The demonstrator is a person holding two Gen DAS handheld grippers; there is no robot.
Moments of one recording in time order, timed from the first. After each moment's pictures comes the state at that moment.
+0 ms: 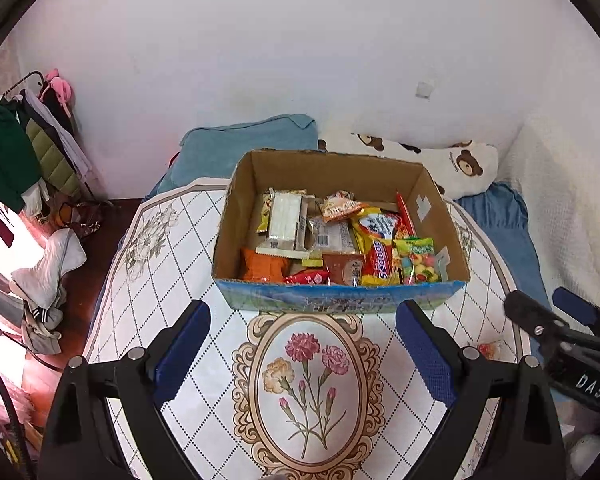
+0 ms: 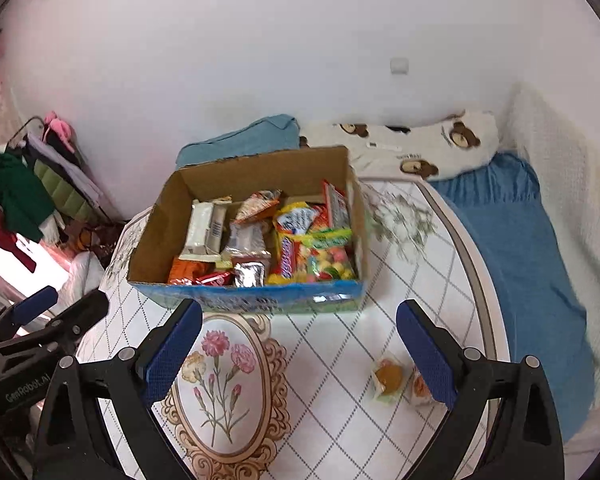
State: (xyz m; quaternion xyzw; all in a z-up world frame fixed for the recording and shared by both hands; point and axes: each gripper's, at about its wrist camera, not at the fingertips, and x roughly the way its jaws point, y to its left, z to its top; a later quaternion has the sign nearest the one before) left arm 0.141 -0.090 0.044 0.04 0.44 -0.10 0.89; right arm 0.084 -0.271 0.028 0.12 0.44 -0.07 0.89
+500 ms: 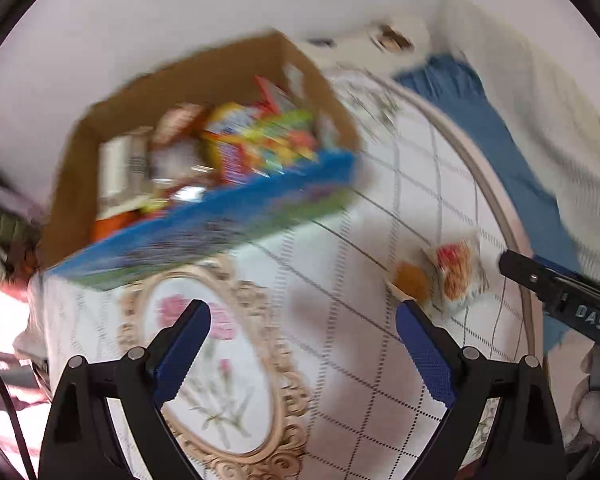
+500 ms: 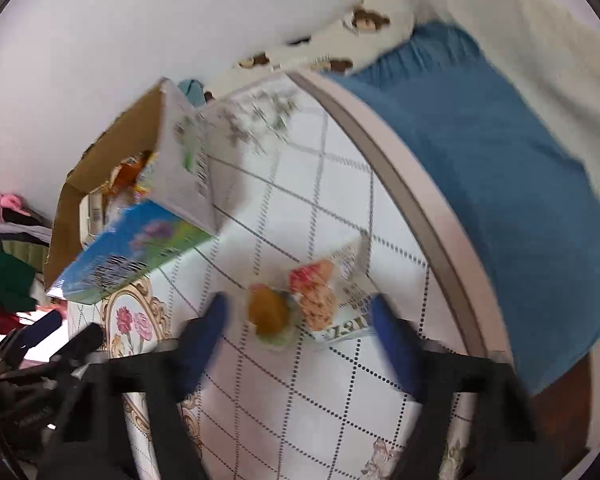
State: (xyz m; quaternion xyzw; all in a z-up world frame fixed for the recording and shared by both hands) left arm 0.134 -0.264 -0.080 0.20 0.55 -0.21 0.79; right arm 0.019 -0.438 -0.113 0.29 0.51 -0.14 0.79
